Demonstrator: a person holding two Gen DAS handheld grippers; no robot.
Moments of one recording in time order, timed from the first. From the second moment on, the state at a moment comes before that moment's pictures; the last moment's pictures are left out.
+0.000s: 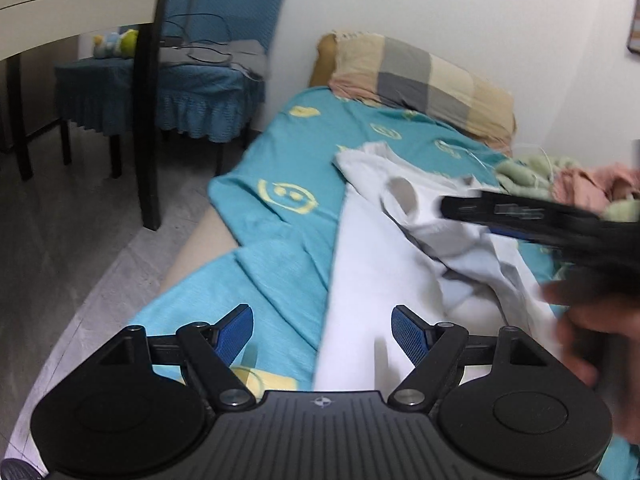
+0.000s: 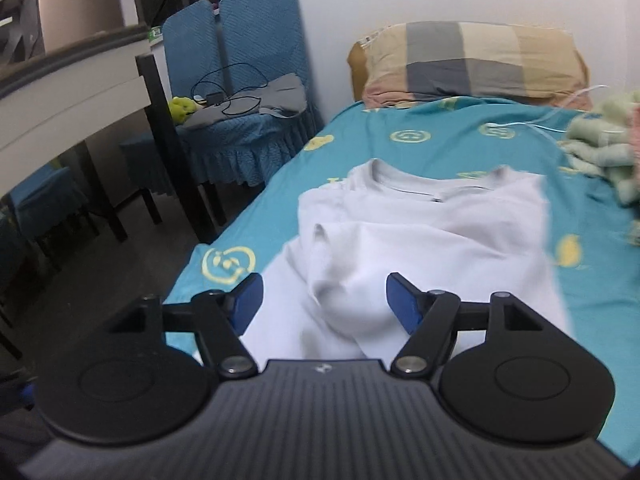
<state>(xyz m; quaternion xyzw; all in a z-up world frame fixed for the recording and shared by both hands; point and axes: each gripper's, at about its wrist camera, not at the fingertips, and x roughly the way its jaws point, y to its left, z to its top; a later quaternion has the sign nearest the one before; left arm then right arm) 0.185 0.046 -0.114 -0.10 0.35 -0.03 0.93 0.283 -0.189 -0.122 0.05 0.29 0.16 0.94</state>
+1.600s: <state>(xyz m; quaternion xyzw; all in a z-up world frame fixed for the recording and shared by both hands) 0.066 -0.083 -0.100 -0.18 0.51 -0.25 0.80 0.046 -0.404 -0.100 0.32 0.32 -0.02 0.89</state>
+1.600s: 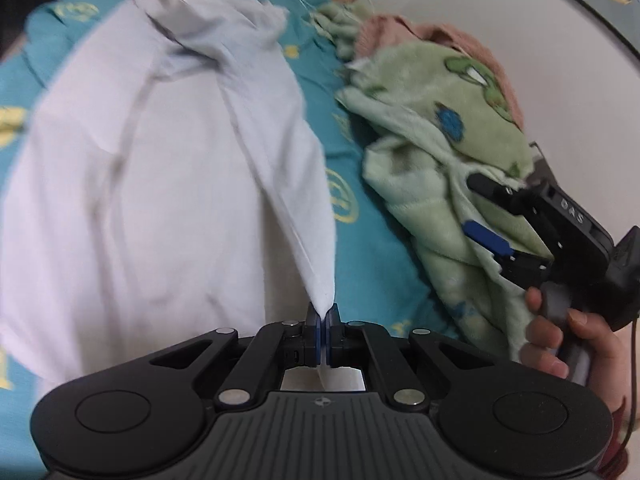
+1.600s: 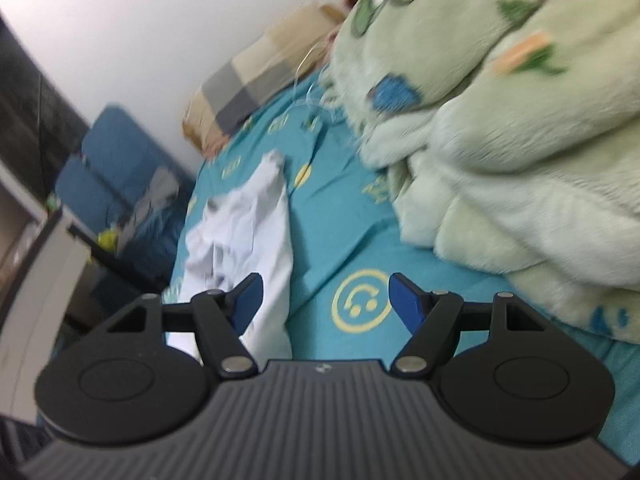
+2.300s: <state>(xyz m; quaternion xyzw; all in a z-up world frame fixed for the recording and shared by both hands) 0.063 -0.026 -0.100 -0.04 0.48 -0.10 0.87 0.073 -0.298 -0.161 0.27 0.51 0.09 0.81</state>
